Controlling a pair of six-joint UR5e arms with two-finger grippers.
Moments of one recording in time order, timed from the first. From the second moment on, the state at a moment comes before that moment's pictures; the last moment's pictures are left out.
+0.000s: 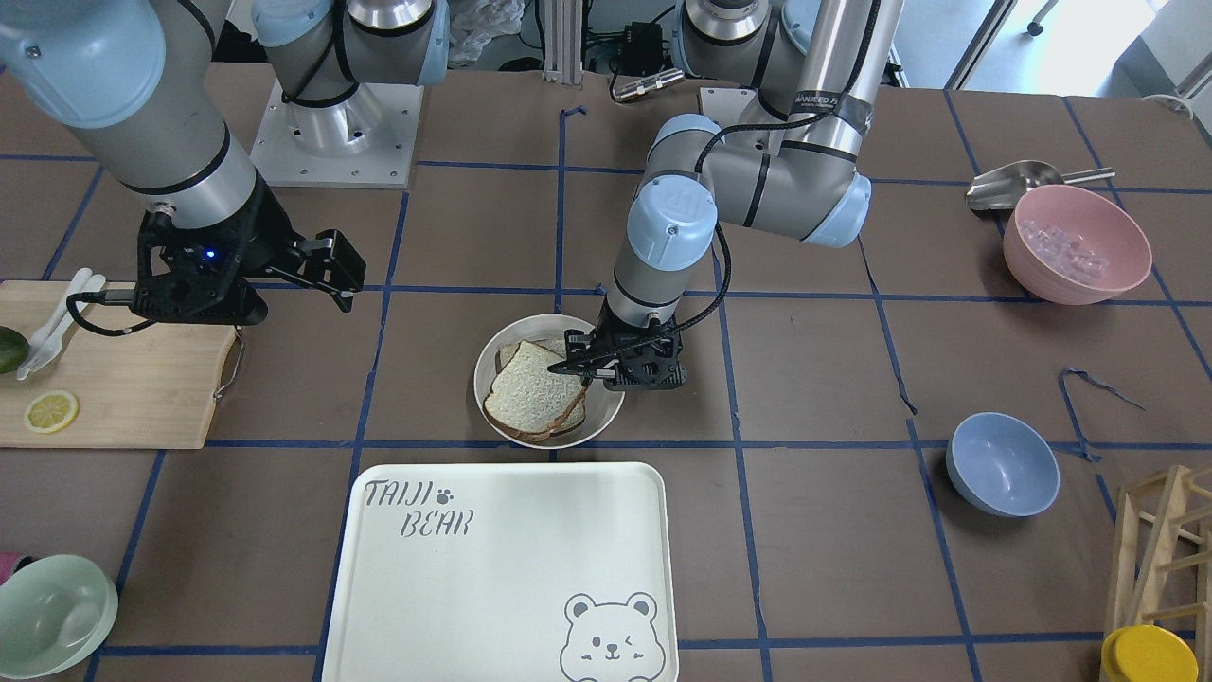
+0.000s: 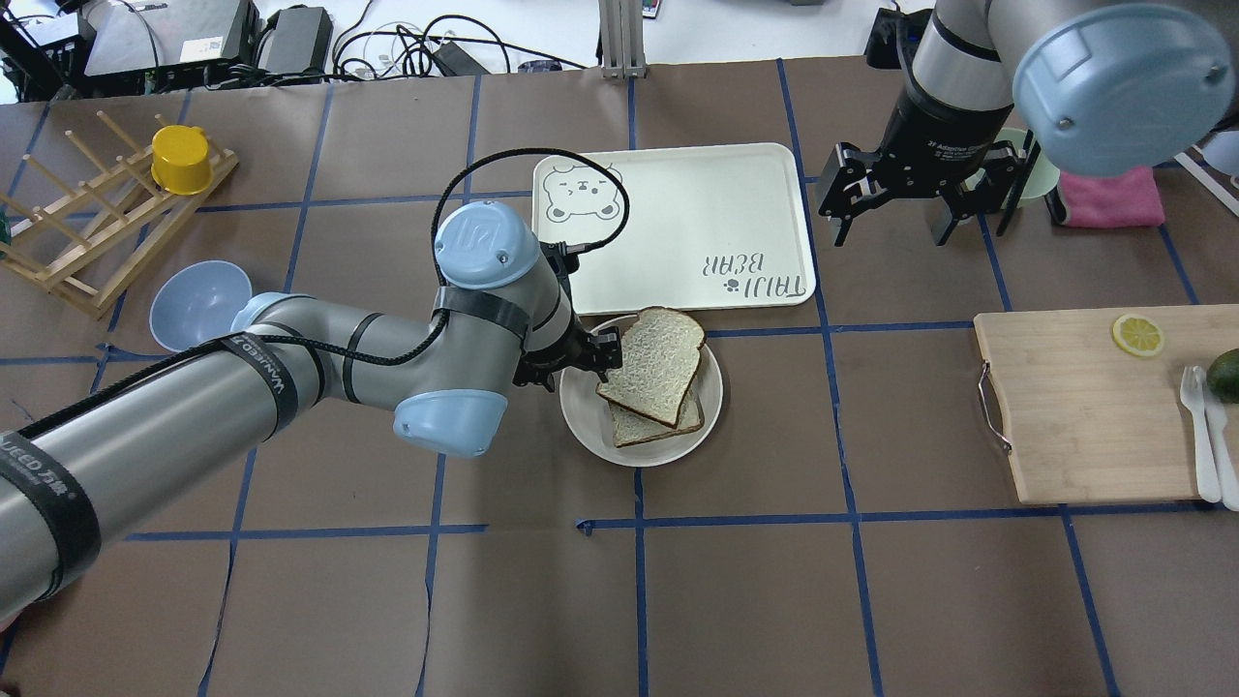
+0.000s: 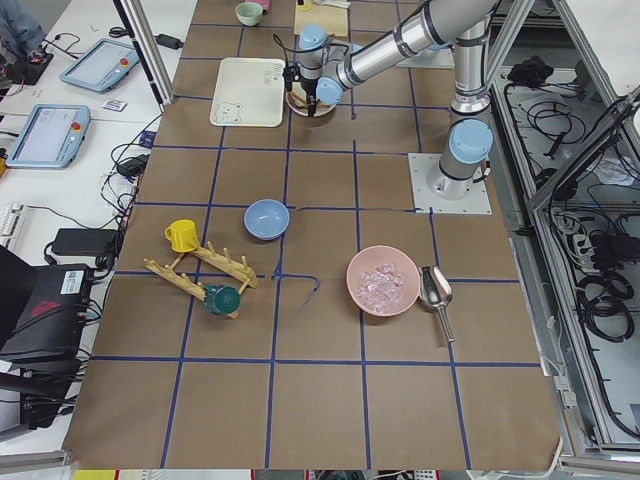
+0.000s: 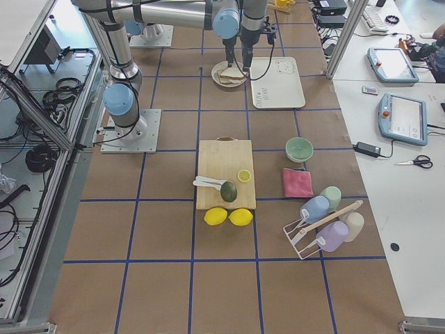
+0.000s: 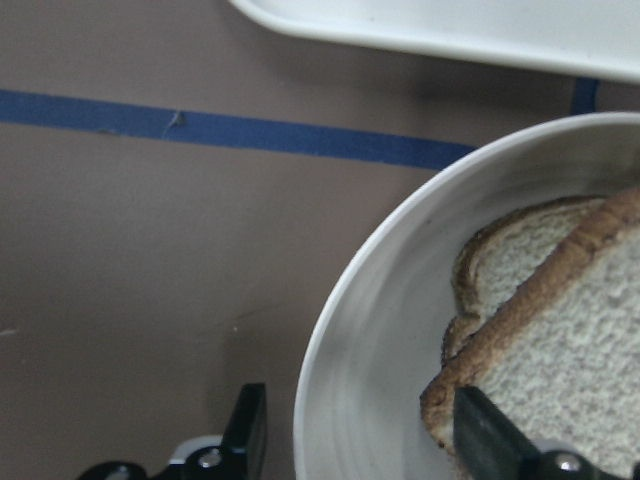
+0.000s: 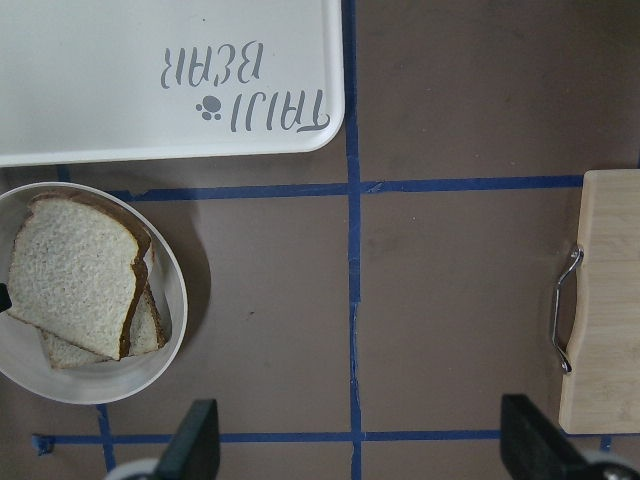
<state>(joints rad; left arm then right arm) -1.85 -1.91 -1.98 -0.76 1.45 -0.39 1.56 -1.46 1.59 -1.62 -1.54 0.01</state>
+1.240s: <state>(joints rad) -1.83 -1.92 -2.02 -0.76 1.46 -0.34 1.56 -1.48 1.56 -1.59 -1.53 0.02</state>
